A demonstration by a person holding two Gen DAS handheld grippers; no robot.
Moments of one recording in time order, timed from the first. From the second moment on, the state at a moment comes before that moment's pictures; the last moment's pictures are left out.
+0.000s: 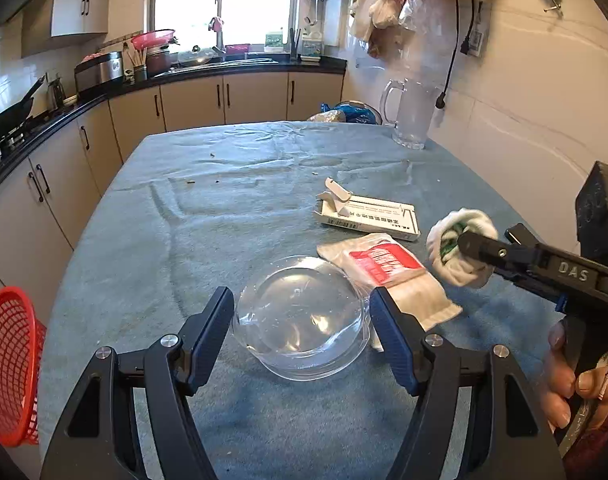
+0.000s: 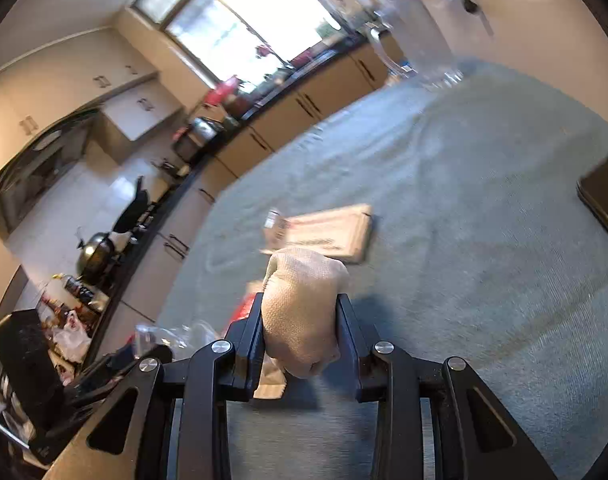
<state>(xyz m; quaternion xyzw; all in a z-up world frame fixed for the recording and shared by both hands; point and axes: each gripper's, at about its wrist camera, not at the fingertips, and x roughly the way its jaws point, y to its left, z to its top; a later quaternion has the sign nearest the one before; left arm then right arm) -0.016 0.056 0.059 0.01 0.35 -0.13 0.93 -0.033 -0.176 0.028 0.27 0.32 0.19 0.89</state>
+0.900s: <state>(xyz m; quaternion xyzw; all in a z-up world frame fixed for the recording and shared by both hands) -0.035 0.074 0.058 -0.01 0.34 -0.11 0.93 -0.049 -0.143 0.046 0.20 0.28 0.25 0.90</state>
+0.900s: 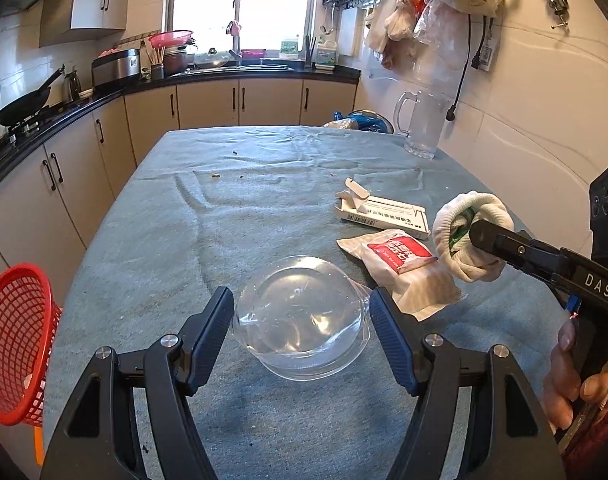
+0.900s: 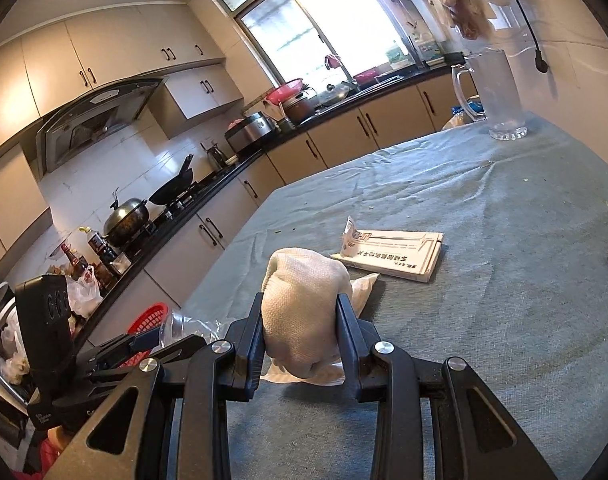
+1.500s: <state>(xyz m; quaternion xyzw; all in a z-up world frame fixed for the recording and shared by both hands) -0.049 0.087 0.062 -0.02 0.33 -0.11 0.94 -0.049 -0.132 0.045 0.18 0.29 0.24 0.91</state>
